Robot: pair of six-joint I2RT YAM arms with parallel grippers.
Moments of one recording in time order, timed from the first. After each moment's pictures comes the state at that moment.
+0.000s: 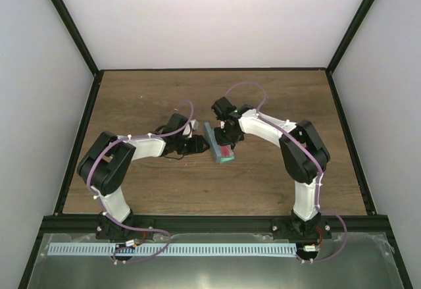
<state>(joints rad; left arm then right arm) -0.54 1.76 0.84 -0.01 0.41 -0.60 0.67 1.90 1.38 -0.76 -0.02 0.41</state>
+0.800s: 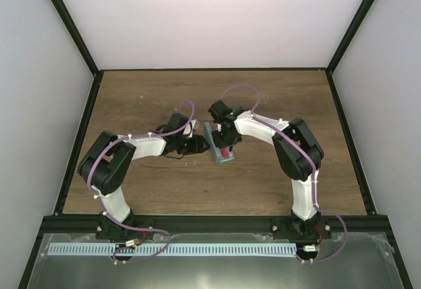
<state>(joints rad) -0.54 1.77 0.86 -0.02 0.41 -0.58 0.67 1.97 1.39 -0.72 0.00 0.35</state>
